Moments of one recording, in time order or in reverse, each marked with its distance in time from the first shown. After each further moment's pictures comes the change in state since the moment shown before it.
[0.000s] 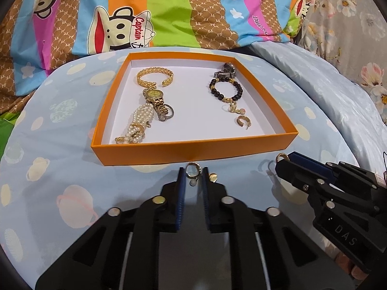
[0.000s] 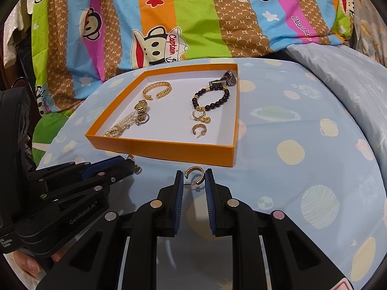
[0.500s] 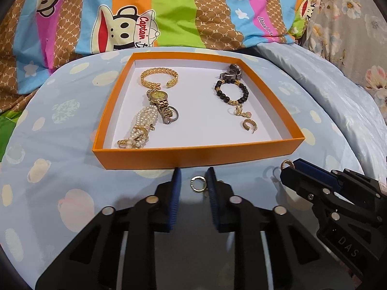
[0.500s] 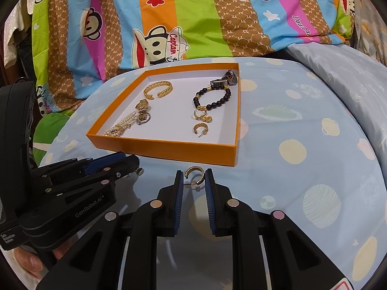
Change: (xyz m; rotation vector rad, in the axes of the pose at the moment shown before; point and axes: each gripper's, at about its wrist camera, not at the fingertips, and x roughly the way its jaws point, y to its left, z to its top) left arm 0.003 0.003 0.003 -0.012 0.001 0.015; right arm 0.001 0.001 0.001 -0.001 0.003 0.007
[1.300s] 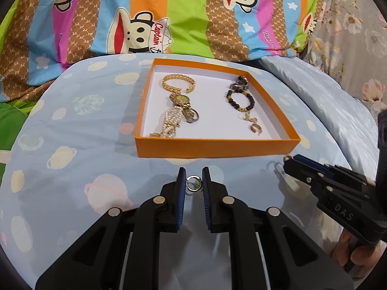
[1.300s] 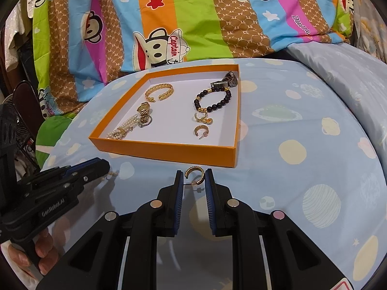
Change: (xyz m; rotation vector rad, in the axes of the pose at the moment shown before) left arm -0.031 0.024 -0.014 -0.051 -0.046 -0.017; right arm -0.003 -0.002 0.002 0.013 -0.004 0.019
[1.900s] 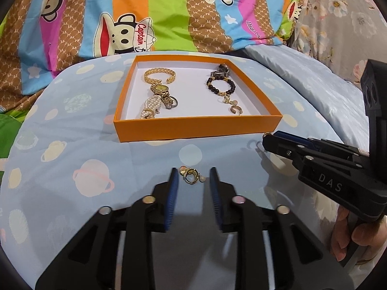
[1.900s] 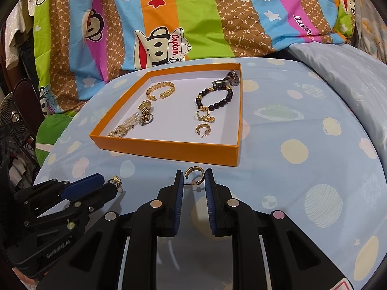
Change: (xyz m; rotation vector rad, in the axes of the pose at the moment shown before) left arm -0.007 -0.022 -0.018 0.086 0.004 -0.011; right arm 0.001 0.001 -0.001 -0.005 0.004 -0.001
